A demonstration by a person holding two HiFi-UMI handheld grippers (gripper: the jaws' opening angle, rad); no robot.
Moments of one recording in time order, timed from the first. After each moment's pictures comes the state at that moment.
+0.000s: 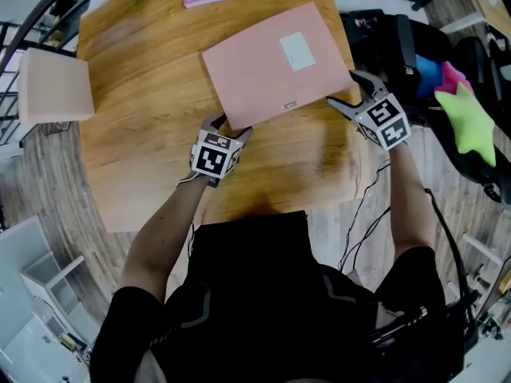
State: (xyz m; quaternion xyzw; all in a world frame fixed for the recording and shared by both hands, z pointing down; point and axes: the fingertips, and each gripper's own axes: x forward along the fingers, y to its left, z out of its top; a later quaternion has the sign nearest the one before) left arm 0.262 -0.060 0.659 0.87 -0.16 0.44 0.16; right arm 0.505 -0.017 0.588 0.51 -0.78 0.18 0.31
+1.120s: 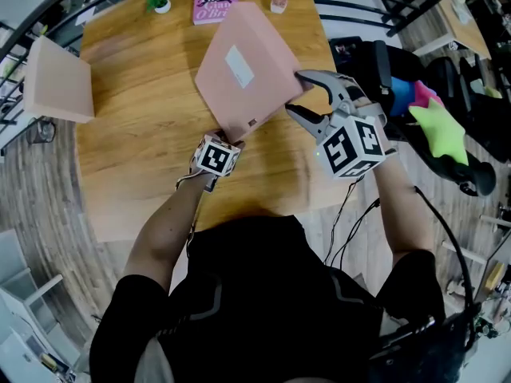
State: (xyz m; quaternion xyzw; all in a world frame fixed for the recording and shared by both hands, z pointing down) left arm 0.238 -0.057 0.689 0.86 -0.13 0.46 0.18; right arm 0.356 -0.053 0.417 0.41 -0.77 -0.14 0.47
